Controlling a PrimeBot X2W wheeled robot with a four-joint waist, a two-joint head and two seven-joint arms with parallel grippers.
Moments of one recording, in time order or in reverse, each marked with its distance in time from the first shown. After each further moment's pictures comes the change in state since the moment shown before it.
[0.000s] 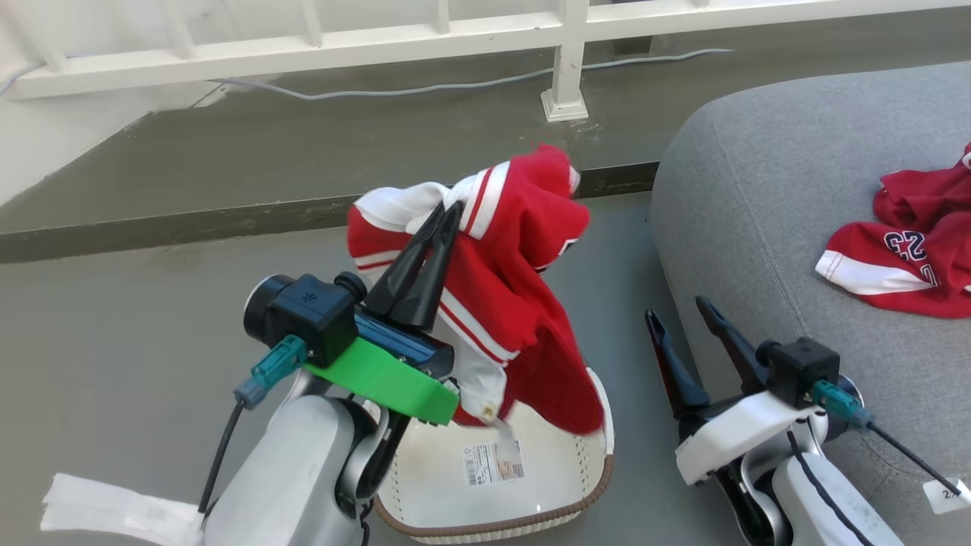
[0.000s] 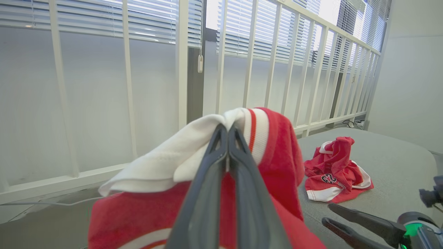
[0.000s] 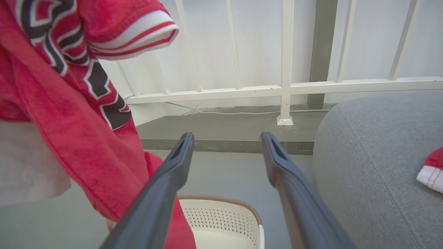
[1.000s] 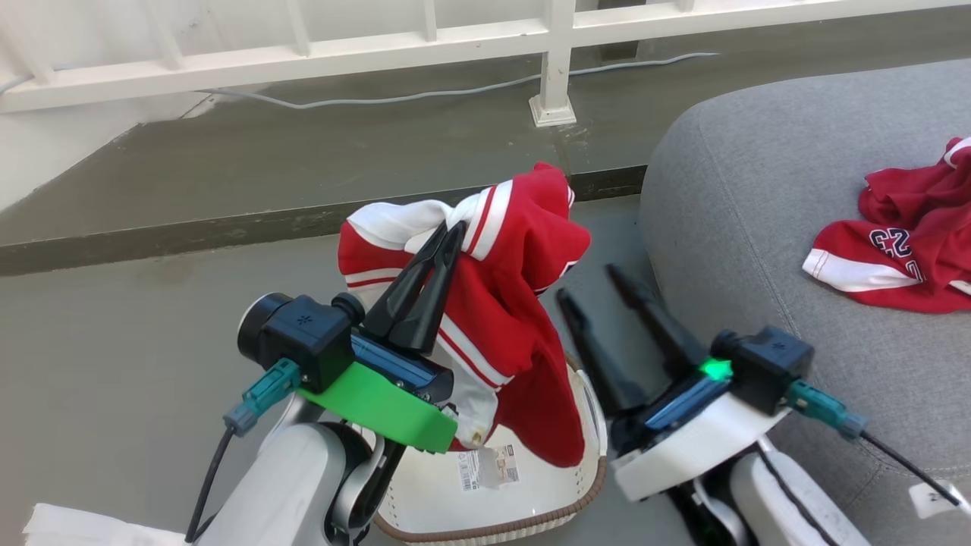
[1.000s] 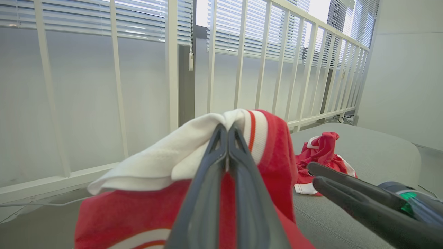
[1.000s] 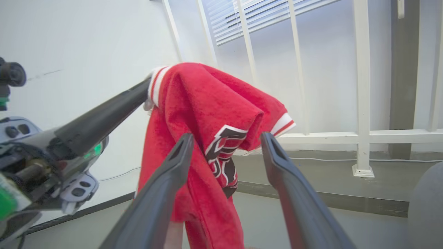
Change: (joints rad) left arm 0.073 0.036 -0.007 -0.149 -0.005 0.019 0.077; right arm 0.022 0.040 0.134 -0.321 0.085 0.054 0.054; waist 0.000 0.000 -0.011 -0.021
